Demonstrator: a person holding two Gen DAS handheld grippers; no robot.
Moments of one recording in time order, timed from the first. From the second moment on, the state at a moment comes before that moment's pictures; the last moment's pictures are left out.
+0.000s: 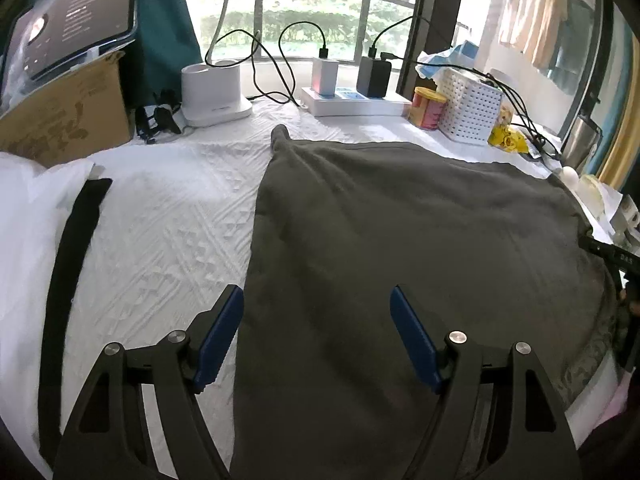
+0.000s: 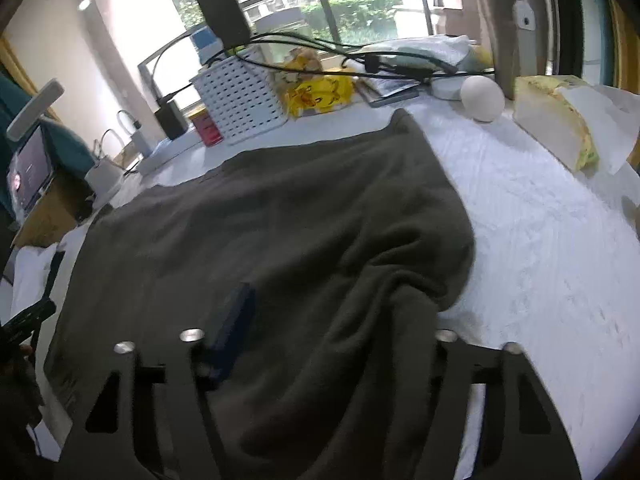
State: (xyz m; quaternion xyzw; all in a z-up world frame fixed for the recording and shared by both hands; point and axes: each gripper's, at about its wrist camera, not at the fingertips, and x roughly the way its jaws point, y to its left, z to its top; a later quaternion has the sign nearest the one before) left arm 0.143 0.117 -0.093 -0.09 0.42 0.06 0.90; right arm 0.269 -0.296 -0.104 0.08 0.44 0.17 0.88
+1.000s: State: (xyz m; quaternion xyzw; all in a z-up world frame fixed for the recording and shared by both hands) left arm 0.120 0.167 -0.082 -0.13 0.36 0.00 0.93; right arm 0.244 -0.184 -0.038 0.06 0.39 0.22 0.89
